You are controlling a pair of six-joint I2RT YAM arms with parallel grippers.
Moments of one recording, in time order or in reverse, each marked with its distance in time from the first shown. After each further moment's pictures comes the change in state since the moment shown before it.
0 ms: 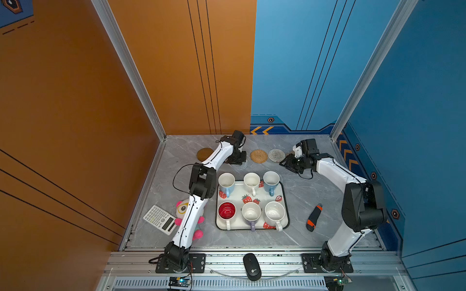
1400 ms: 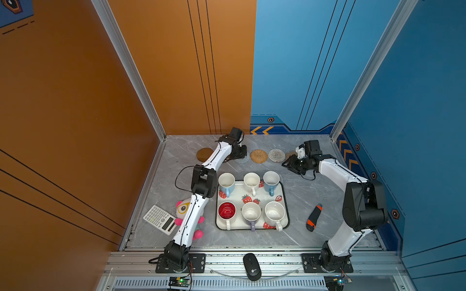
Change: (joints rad) left arm 0.024 0.121 0.173 0.122 0.078 -0.093; right arm -0.038 0.000 -0.030 0.009 -0.027 0.000
